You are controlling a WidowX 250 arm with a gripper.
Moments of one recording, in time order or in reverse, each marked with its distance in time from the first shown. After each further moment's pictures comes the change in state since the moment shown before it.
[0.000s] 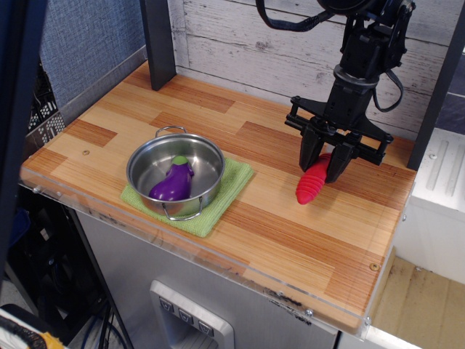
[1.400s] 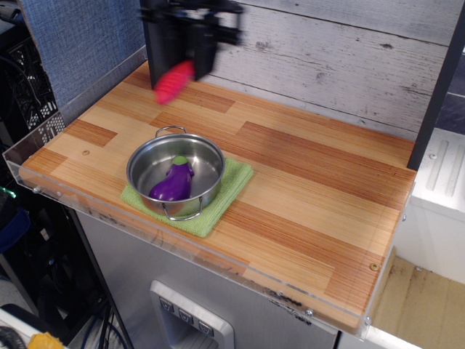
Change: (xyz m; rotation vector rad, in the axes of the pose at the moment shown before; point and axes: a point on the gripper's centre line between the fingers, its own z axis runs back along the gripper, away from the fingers) arm -0.069 0.114 0.095 -0.091 -0.071 0.018
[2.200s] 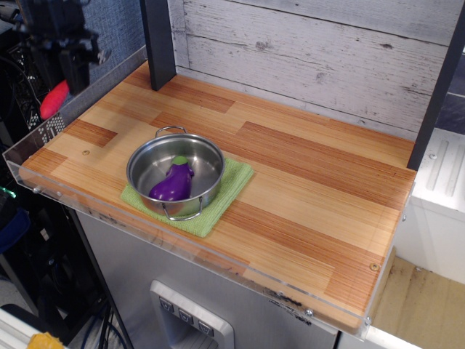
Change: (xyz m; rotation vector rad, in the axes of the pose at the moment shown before) arm -0.013 0.176 -0.062 -0.049 -0.002 0.200
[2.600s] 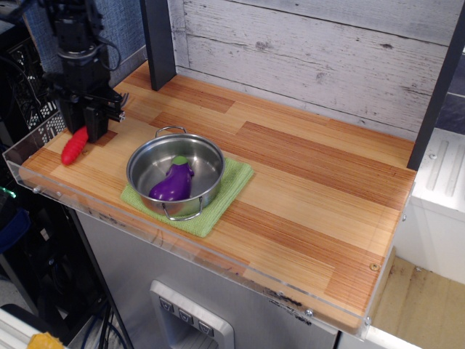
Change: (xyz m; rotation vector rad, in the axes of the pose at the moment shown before) arm -0.001 0.005 -0.068 0.108 0.006 -0.036
